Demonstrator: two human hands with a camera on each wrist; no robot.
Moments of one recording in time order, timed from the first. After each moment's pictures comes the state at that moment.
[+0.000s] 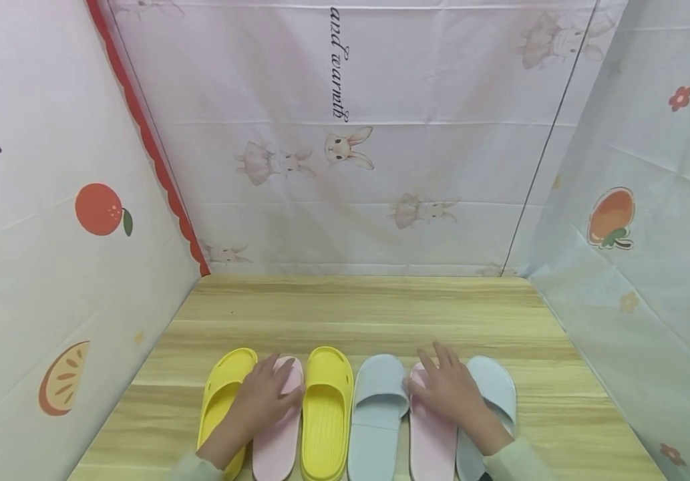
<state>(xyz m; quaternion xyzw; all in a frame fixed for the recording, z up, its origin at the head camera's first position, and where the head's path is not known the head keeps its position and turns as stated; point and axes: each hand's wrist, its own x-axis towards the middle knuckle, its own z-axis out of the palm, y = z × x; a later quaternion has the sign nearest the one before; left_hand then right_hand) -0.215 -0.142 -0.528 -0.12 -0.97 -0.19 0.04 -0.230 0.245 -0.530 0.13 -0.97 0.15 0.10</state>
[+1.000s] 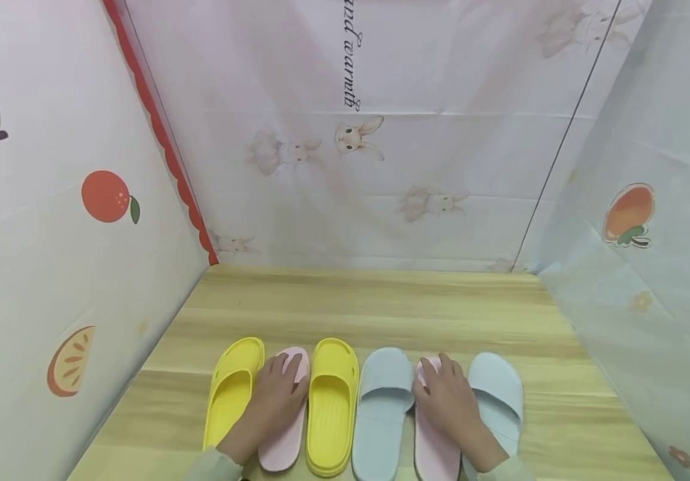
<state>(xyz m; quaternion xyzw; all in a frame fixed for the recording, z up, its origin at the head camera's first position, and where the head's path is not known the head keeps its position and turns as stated) -0.208 -0.127 -0.552 -0.08 -0.97 -0.22 0.08 -0.204 0.218 -0.537 0.07 -0.98 0.18 0.08</state>
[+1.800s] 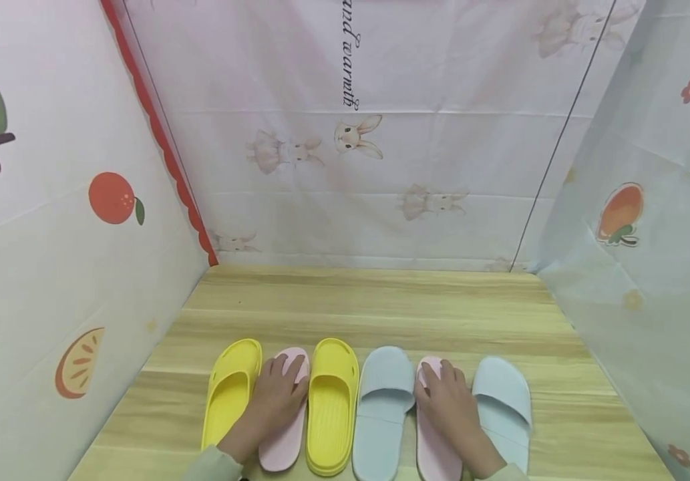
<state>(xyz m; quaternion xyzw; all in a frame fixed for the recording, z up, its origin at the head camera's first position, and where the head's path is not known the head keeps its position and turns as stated) -0.198 -0.142 -0.550 -0.09 -0.97 -0.19 0.08 -0.175 0.199 -0.541 0.01 -0.98 0.18 0.08</state>
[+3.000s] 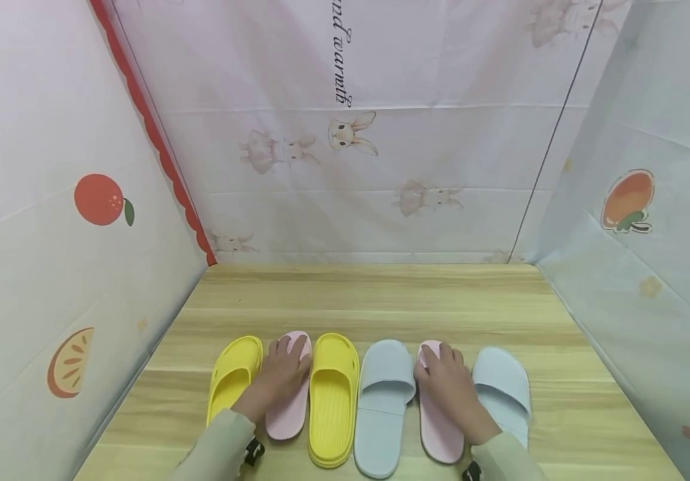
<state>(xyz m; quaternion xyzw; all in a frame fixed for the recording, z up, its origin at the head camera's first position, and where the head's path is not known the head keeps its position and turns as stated) -0.240 -0.139 -0.531 -0.11 -0.97 -0.20 0.01 -0.205 0.209 -0.529 0.04 -0.98 0.19 0.08</state>
